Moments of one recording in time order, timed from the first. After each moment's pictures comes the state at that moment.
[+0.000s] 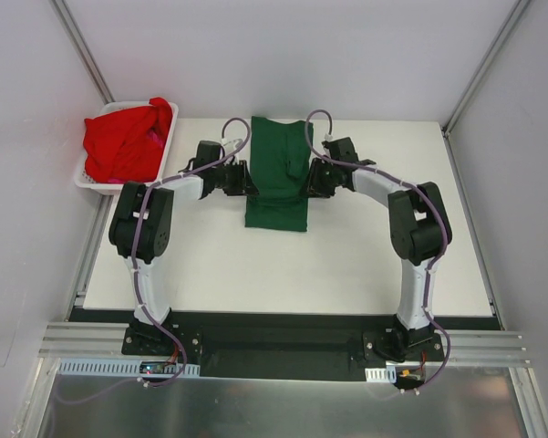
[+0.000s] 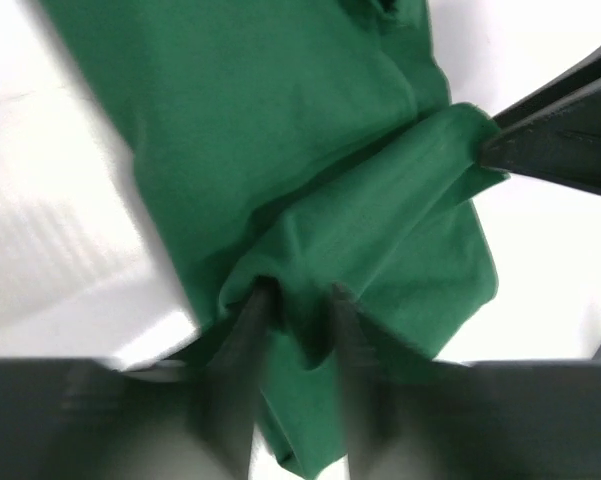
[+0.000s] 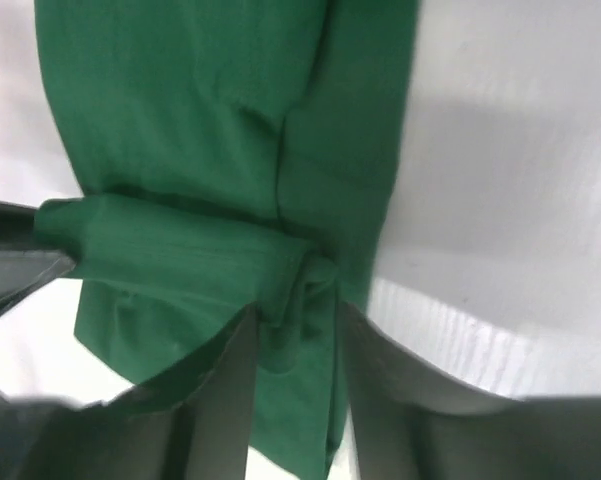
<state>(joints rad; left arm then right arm) -0.25 1.99 1.24 0.00 0.62 -0.35 0.37 2.06 1.45 -0.29 -0.33 0.55</state>
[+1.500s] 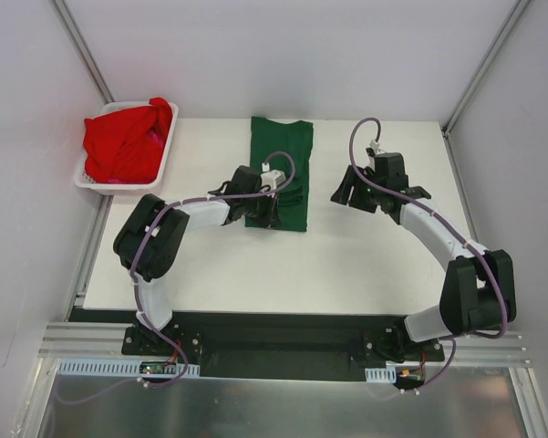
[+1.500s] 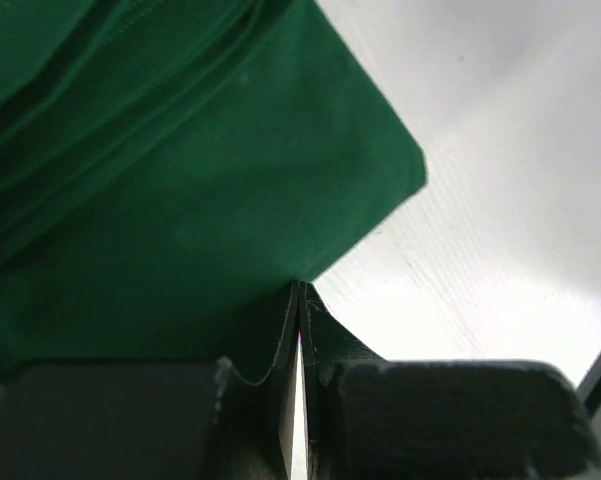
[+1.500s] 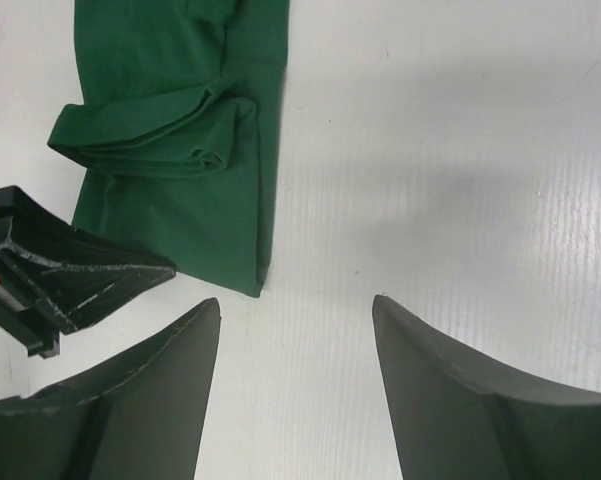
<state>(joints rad) -0.54 1.86 1.06 0.00 0.49 -0.22 0.26 1.46 1.02 -0.33 -0.23 0.47</state>
